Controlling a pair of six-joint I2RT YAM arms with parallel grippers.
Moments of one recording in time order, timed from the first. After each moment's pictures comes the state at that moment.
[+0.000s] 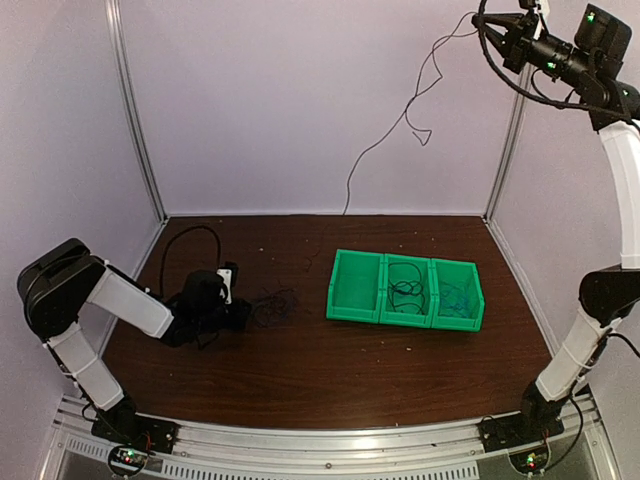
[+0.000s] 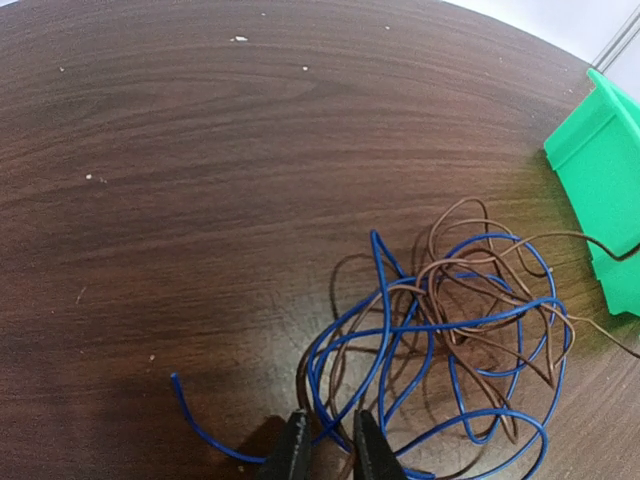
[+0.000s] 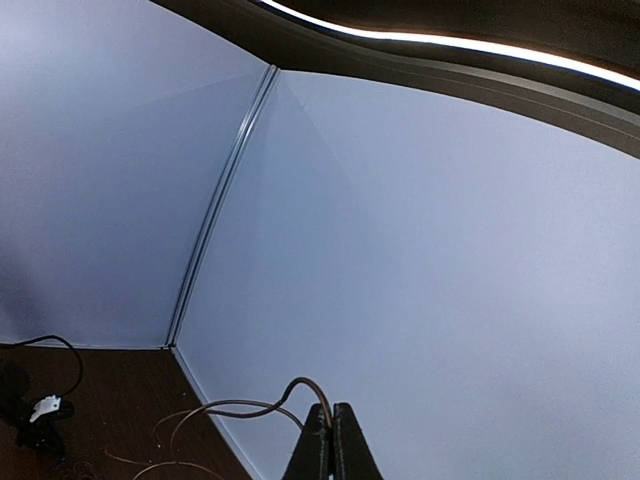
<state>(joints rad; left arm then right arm) -0.62 1.67 0.51 0.54 -0.12 -0.41 0.15 1.68 2.51 -0.54 -0.71 -0.26</state>
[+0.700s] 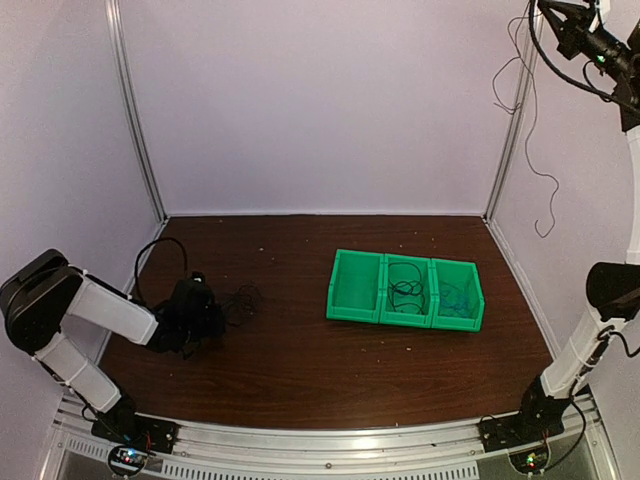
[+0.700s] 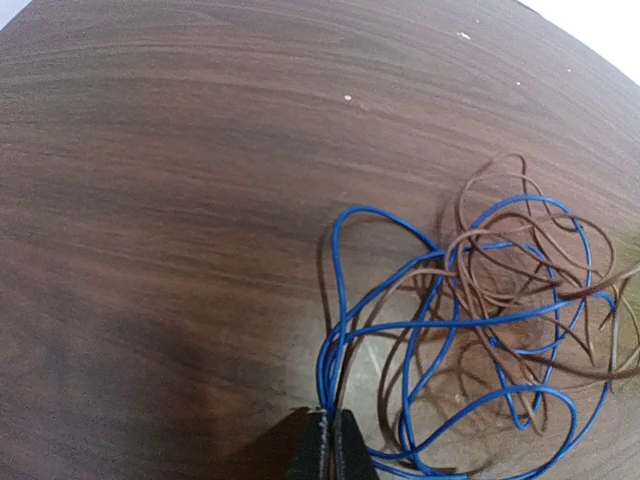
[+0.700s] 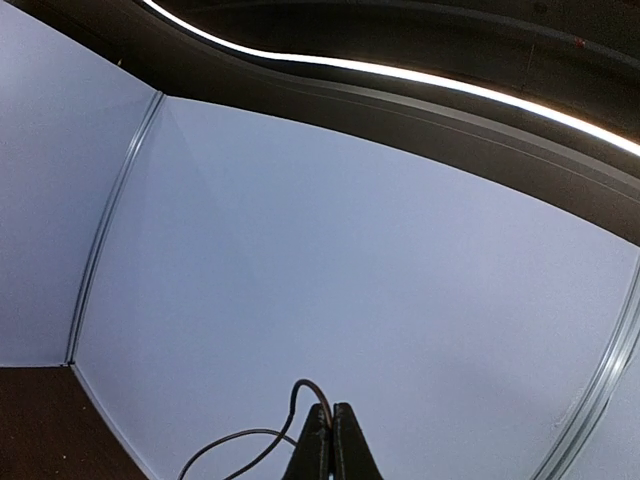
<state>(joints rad) -0.58 1.55 0.42 0.37 -0.35 -0.64 -0.19 1.70 2.61 -0.37 -0.75 -0.11</state>
